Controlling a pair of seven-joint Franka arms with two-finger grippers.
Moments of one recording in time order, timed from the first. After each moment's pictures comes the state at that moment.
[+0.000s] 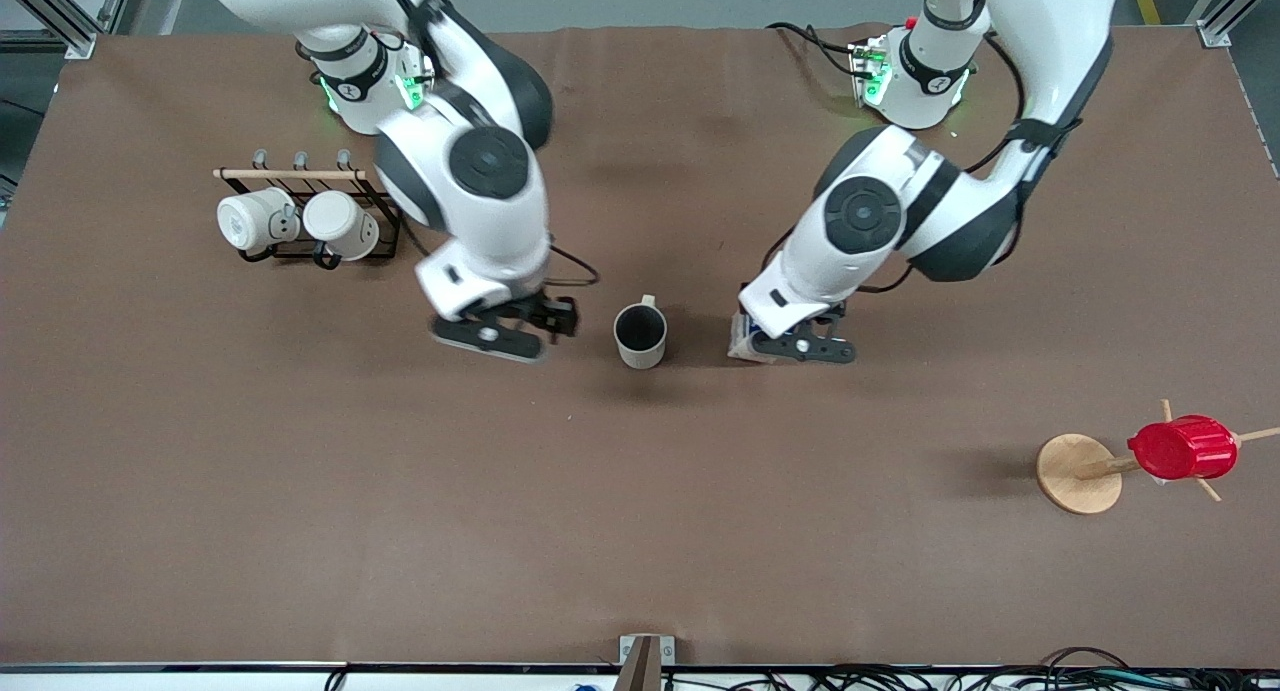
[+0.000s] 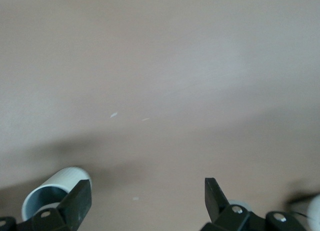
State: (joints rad) left arm 0.03 0.47 -0.70 -1.74 0.22 2.02 -0.59; right arm 0.17 0.42 0.52 -1.48 -0.38 1.80 1.00
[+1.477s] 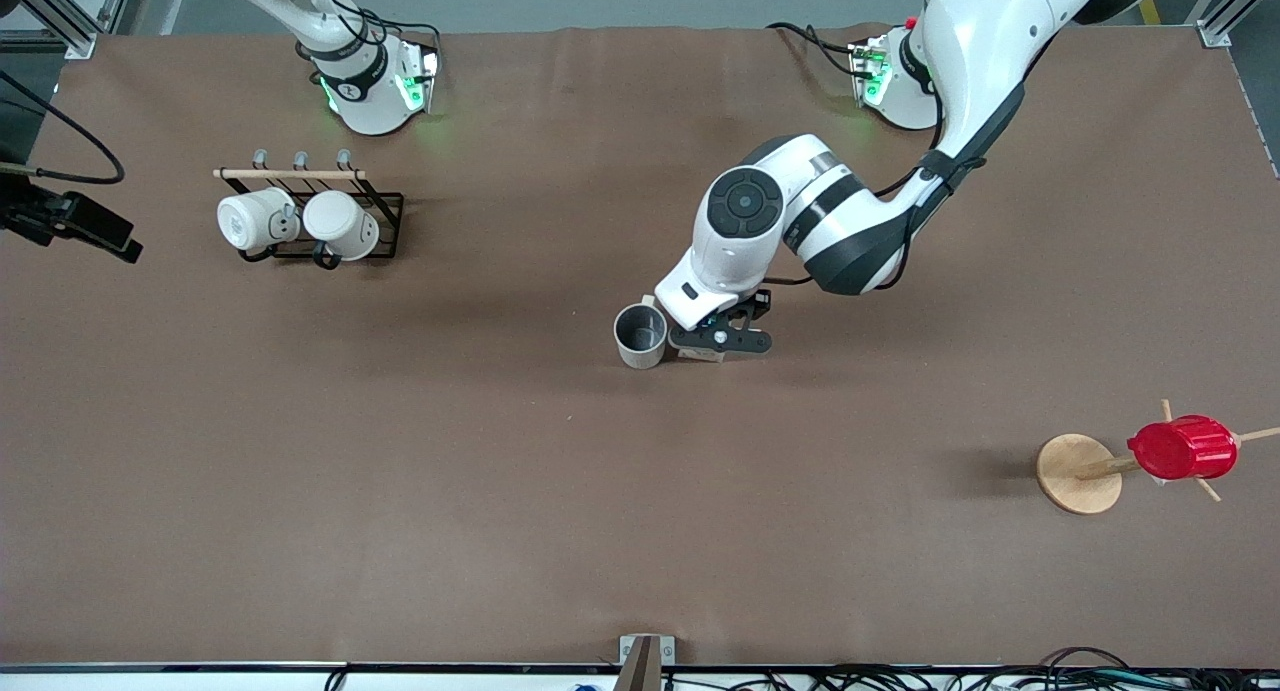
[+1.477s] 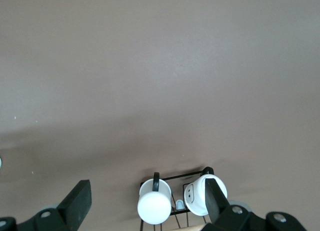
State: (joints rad) left arm -0.08 0.63 -0.77 -1.59 0.42 2.00 -0.83; right arm -0.01 0.02 -0.03 -1.51 -0.03 1.52 0.14
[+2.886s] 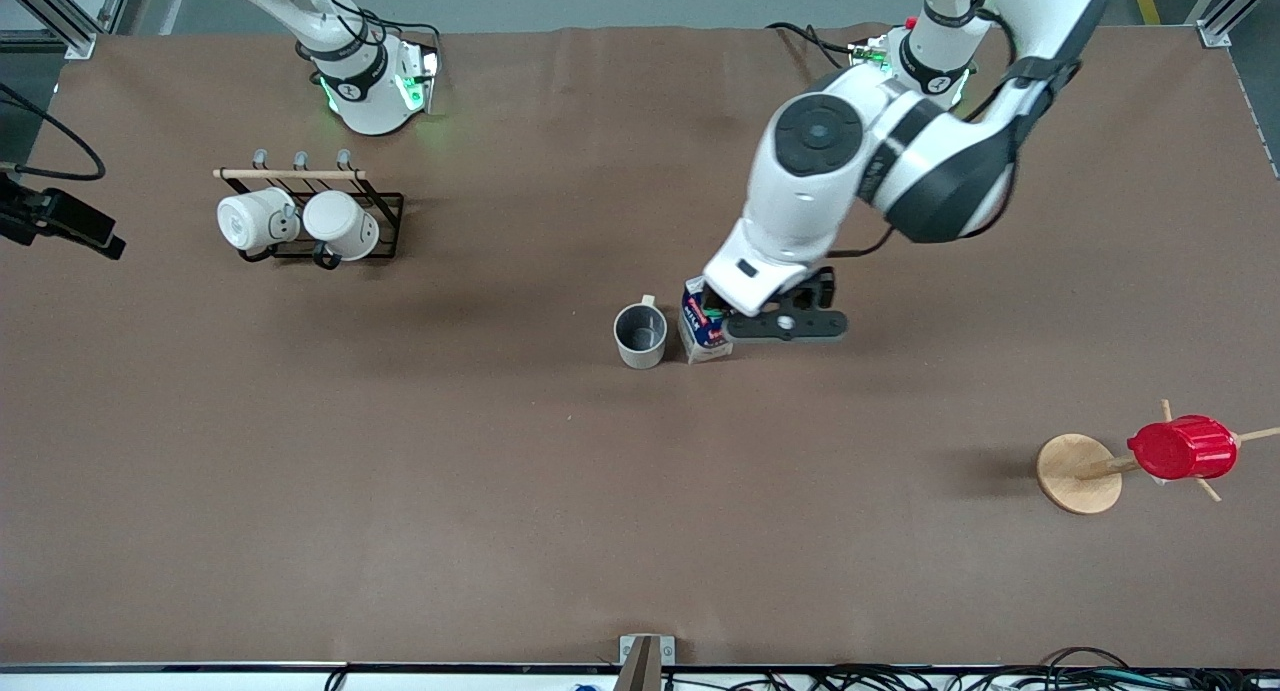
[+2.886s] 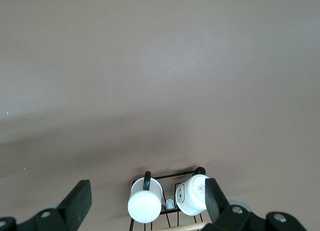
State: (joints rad) left arm -0.07 0.41 -0.61 -1.52 0.25 1.88 -0.70; right arm -0.02 0.02 -0.05 -1.51 -0.03 1.52 0.11
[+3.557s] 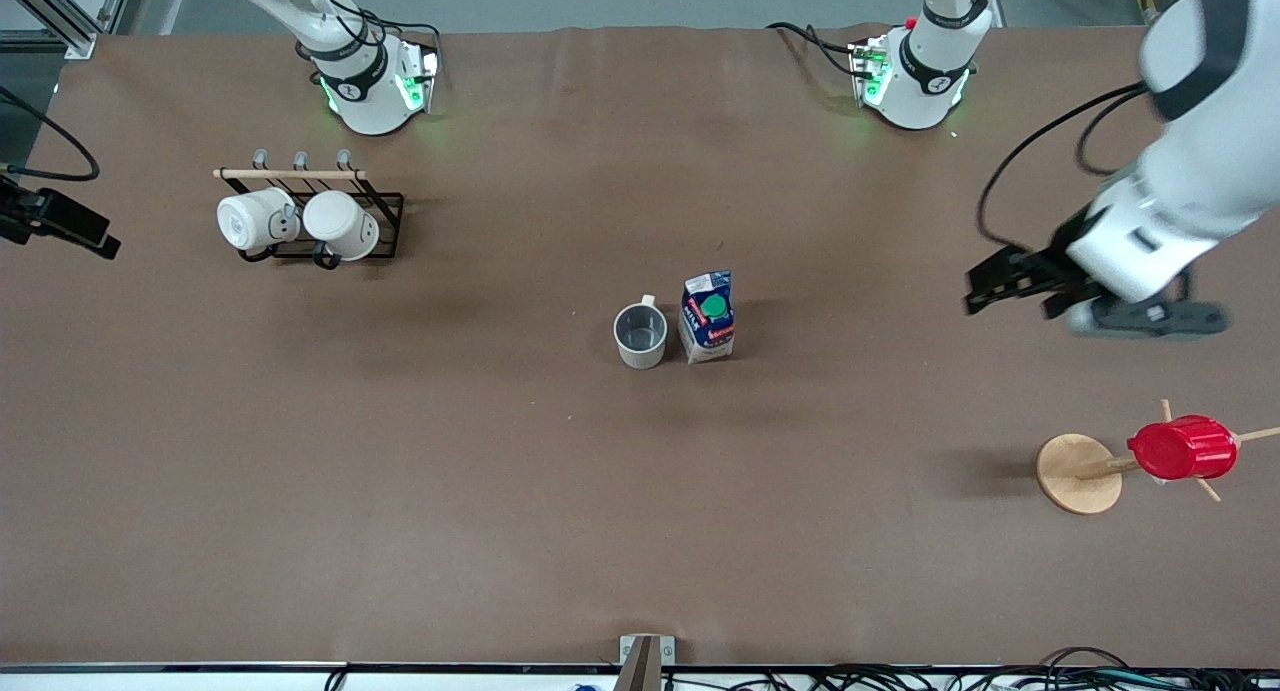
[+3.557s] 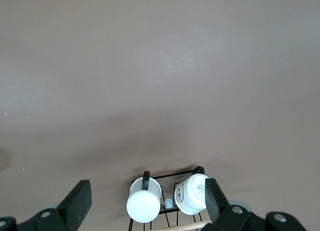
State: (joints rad) left arm -0.07 0.05 -0.06 -1.64 -0.13 1.77 -0.11; right arm -0.03 0.02 -0.05 -1.51 -0.03 1.52 0.11
